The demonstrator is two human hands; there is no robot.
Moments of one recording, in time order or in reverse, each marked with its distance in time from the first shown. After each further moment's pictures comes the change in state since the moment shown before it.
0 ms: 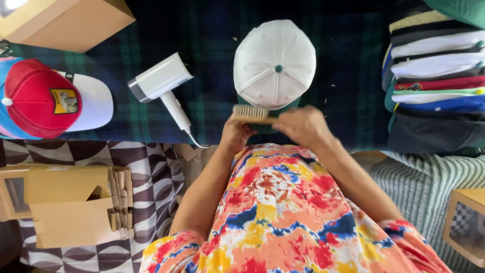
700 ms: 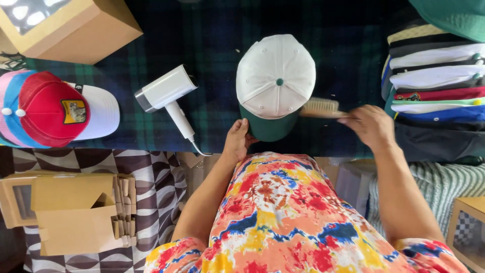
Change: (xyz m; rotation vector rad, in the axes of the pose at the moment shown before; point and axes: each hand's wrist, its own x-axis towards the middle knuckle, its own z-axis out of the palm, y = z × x) left_hand 0.000 0.000 0.005 0.163 0.027 0.040; right_hand -0.071 0.112 -0.091 -0.195 0.038 0.077
